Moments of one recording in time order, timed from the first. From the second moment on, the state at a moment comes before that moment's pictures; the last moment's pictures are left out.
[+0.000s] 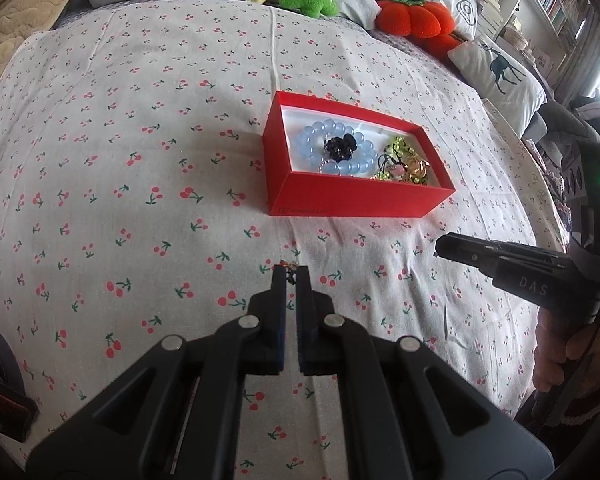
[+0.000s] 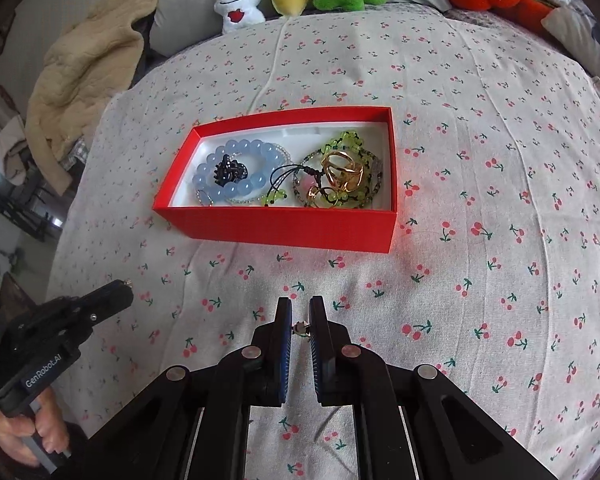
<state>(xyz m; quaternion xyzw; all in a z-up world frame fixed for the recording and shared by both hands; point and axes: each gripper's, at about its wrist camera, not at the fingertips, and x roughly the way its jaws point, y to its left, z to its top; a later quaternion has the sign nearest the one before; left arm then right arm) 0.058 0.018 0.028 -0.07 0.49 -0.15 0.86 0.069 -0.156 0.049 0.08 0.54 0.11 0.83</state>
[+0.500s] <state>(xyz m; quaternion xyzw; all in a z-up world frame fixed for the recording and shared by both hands) 0.106 -0.012 0.052 -0.08 0.44 -0.18 0.88 0.102 -0.182 0.074 0.18 0.48 0.11 0.85</state>
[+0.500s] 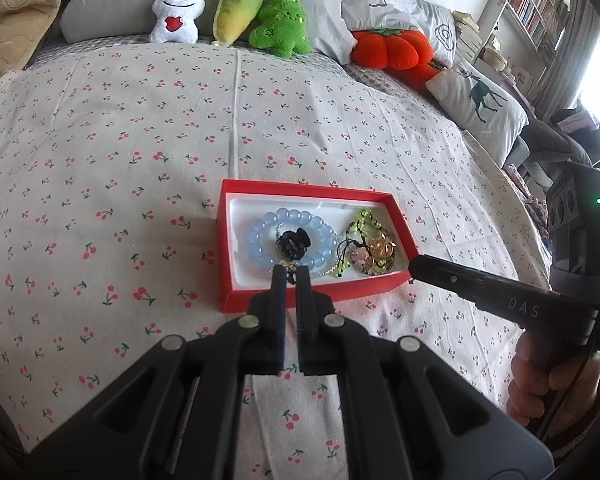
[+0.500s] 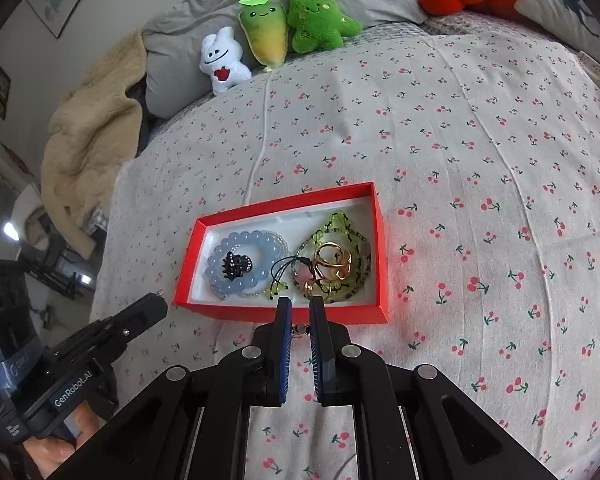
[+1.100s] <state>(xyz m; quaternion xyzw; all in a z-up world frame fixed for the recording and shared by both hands) 0.152 -0.027 0.024 -0.05 0.42 -0.12 0.90 0.141 -0.183 0.064 0.20 0.45 0.11 0.87</state>
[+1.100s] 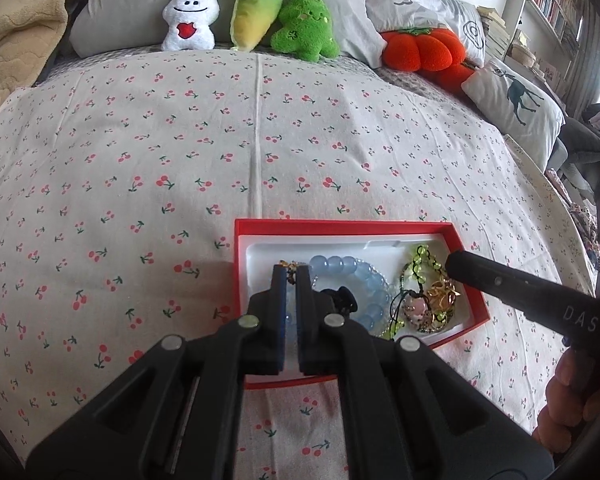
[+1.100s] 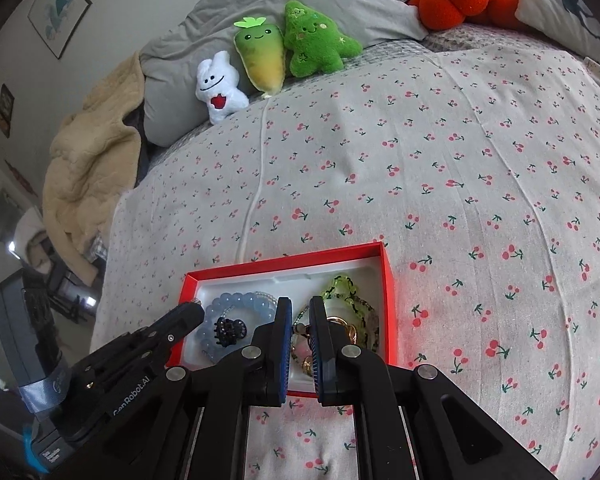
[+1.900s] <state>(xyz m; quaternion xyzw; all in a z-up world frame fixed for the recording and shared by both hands) 0.100 -0.011 0.055 -0.01 0.41 -0.07 0.91 0.131 -0.181 0.080 0.14 0.44 0.08 0.88</state>
